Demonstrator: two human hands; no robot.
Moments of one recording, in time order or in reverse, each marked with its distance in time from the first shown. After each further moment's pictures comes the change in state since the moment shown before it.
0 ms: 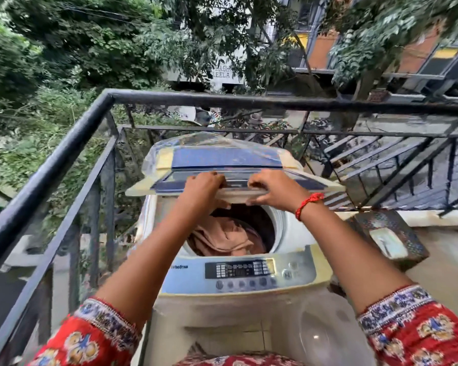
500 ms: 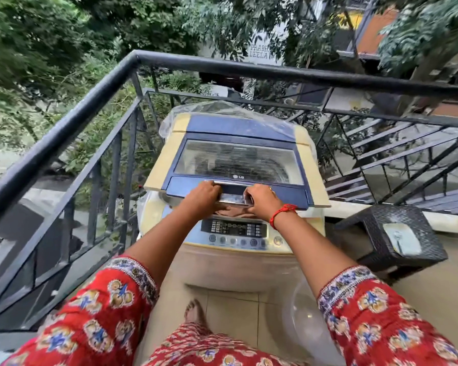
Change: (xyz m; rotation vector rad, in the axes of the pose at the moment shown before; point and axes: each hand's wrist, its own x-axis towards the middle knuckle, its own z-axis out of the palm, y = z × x) left_hand -0.065 0.024 0.097 -0.073 -0.161 -0.178; right_hand -0.053 -0.002 0.106 0.005 -0.156 0.104
